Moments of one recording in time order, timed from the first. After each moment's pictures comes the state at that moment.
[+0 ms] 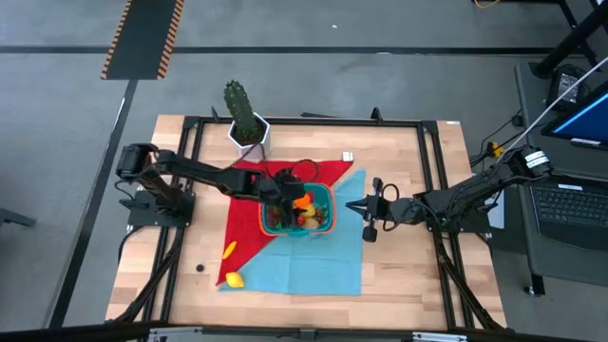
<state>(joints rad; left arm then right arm) -0.03 1.59 1.02 -0.18 -0.16 -0.15 0.31 1.18 0.35 0.43 0.53 0.04</state>
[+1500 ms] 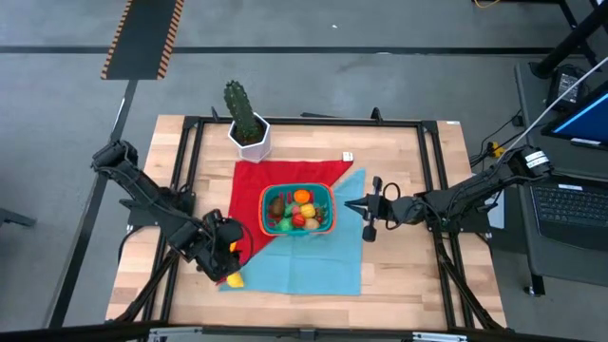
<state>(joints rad) -0.72 1.38 1.01 -1.00 -0.43 -1.17 0.31 1.18 0.35 0.51 0.53 0.01</state>
